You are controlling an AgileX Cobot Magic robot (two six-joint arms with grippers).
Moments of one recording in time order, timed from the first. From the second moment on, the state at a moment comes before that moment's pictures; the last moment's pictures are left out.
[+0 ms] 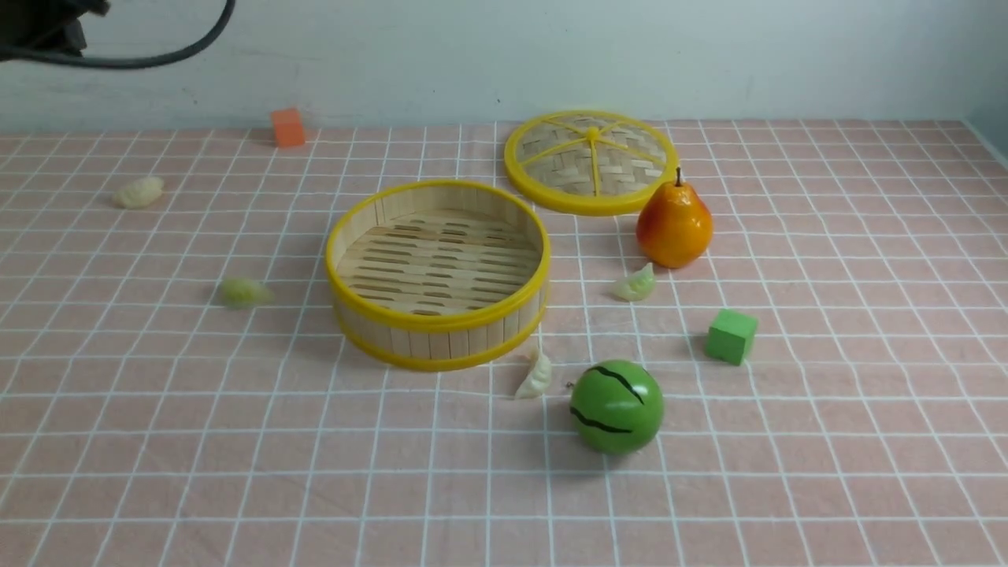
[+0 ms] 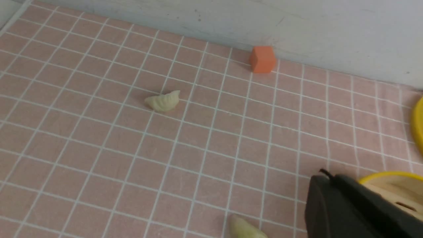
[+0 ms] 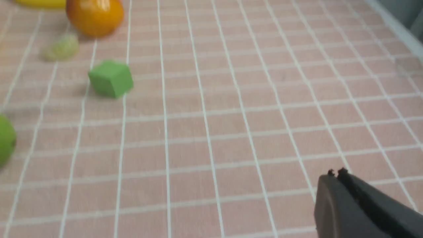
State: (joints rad) right arm 0.16 0.59 -0.38 -0.49 0.51 0.61; left arm 0.02 1.68 -1.71 0.12 0.68 -0.34
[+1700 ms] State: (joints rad) right arm 0.28 0.77 -0.29 -0.54 0.48 0.52; left arm 0.29 2.79 -2.67 0.07 0.60 -0.25
